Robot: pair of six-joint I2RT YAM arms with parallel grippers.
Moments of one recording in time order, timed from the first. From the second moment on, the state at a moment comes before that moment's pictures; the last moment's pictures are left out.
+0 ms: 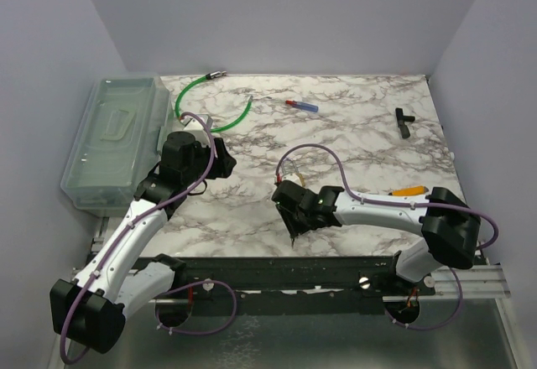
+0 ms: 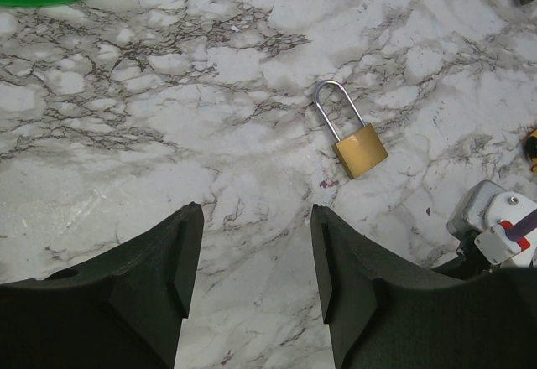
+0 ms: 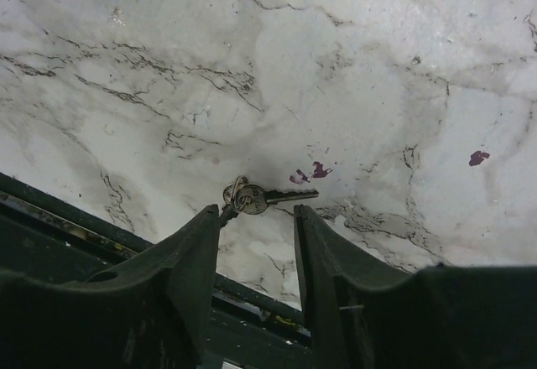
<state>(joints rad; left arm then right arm) -0.36 0.95 0.79 -0.32 0.13 -0.34 1.10 1.54 0.95 -0.56 0.20 0.53</state>
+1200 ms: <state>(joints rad) -0.36 0.94 0.79 -0.32 0.16 -0.35 1.12 1.68 0.99 -0.54 0.21 0.62</state>
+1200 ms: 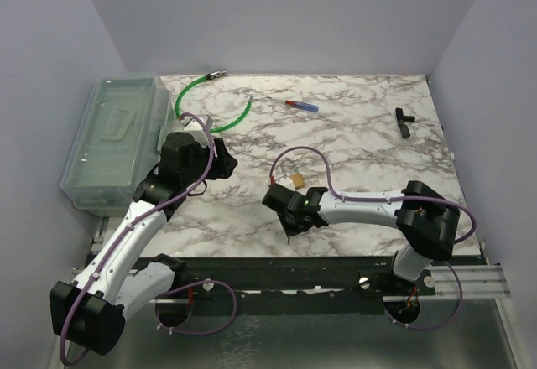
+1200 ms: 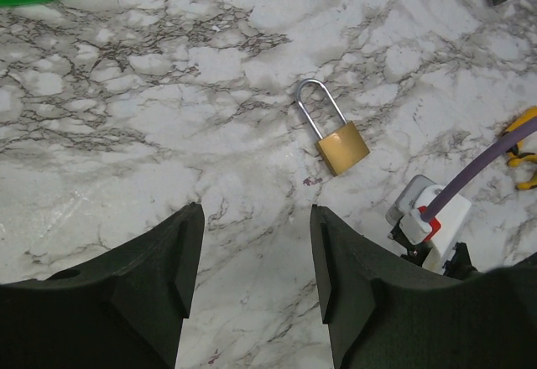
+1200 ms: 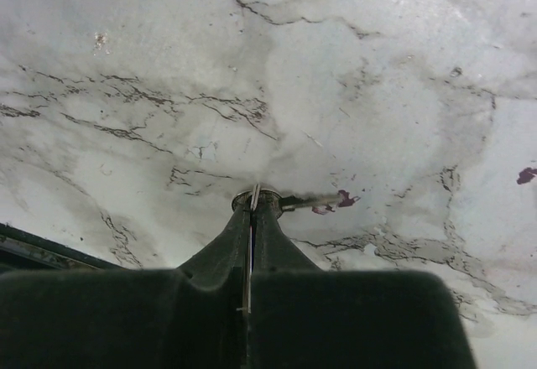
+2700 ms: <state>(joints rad) -0.95 0.82 0.13 0.84 0.22 -0.38 1.12 0.90 0.91 -0.44 0.12 0.60</state>
